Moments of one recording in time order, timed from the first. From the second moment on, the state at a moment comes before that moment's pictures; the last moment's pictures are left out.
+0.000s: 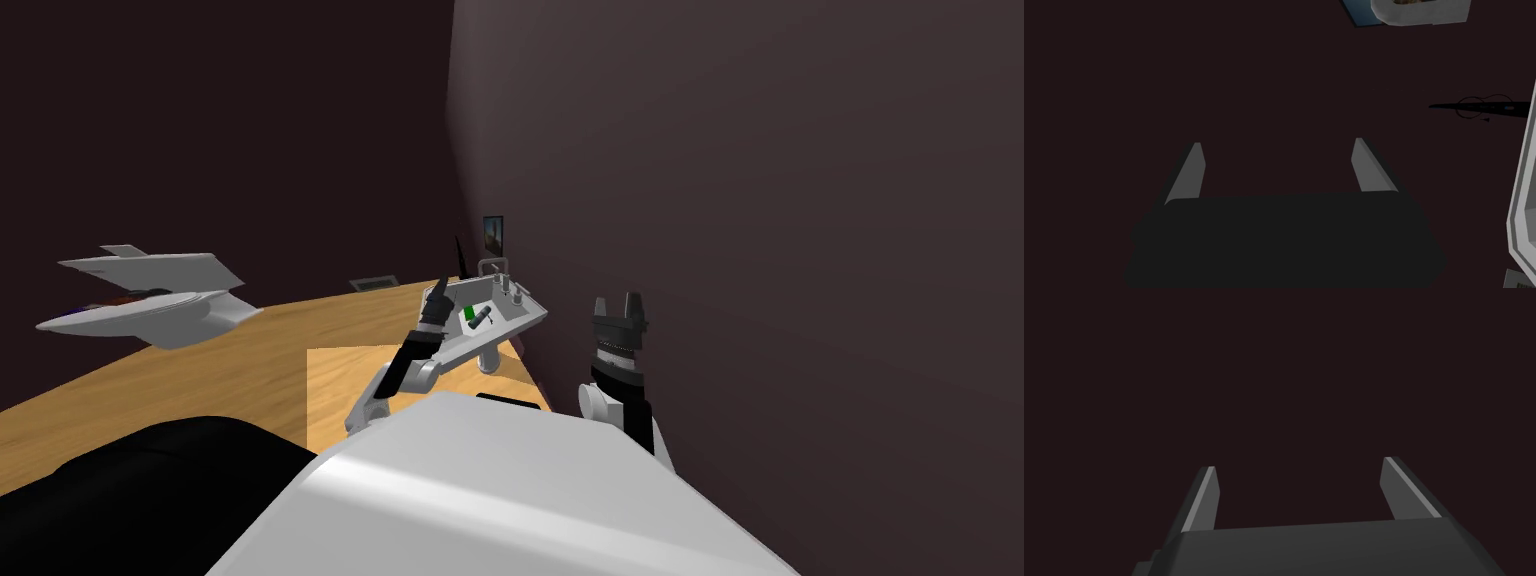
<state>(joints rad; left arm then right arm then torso) 0.46 0.15 0.03 -2.34 0.05 -0.21 -0.06 0.46 0.04 0.07 -2.37 0.08 -0.44 -0.09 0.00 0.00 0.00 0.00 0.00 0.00</state>
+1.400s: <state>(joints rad) 0.39 0.24 0.14 -2.22 0.16 0.19 0.02 0.46 0.04 0.07 -2.37 0.08 -0.44 -0.09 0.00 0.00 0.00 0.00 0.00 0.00</state>
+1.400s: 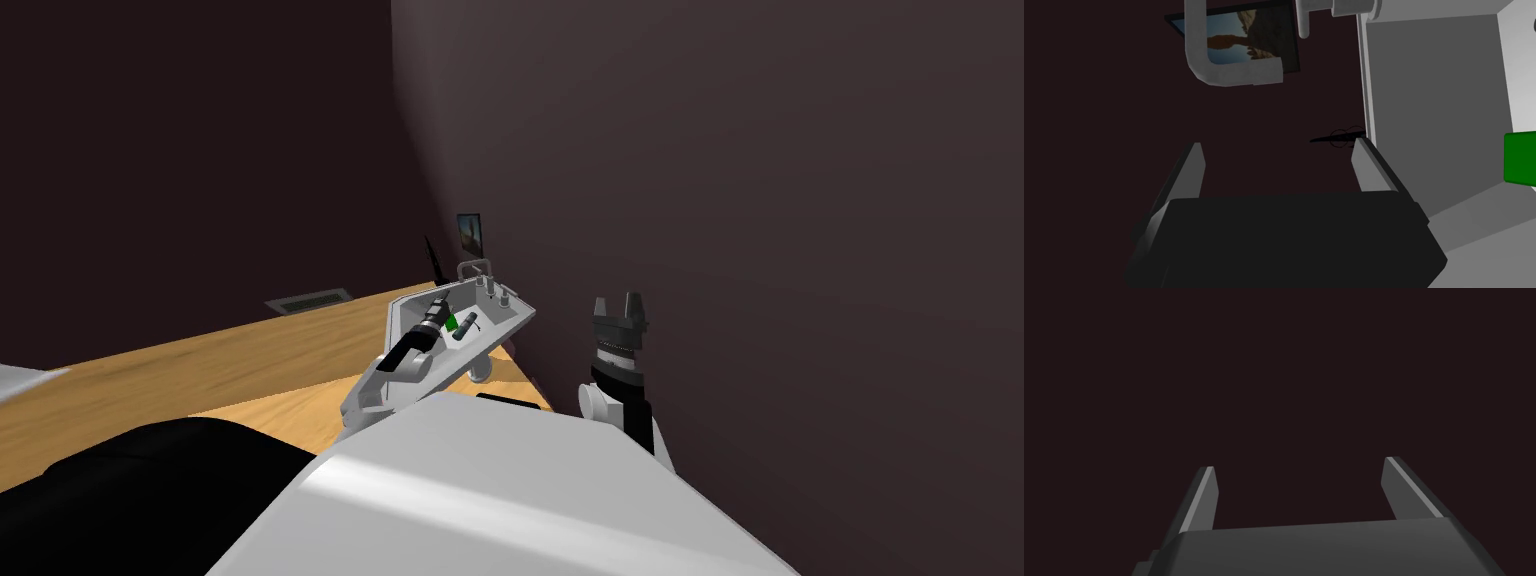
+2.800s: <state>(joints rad) 0.33 0.28 0.20 -2.13 0.25 0.54 0.05 0.46 0.04 0.07 -2.37 0.08 -0.44 -0.09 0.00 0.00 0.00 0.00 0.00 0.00</state>
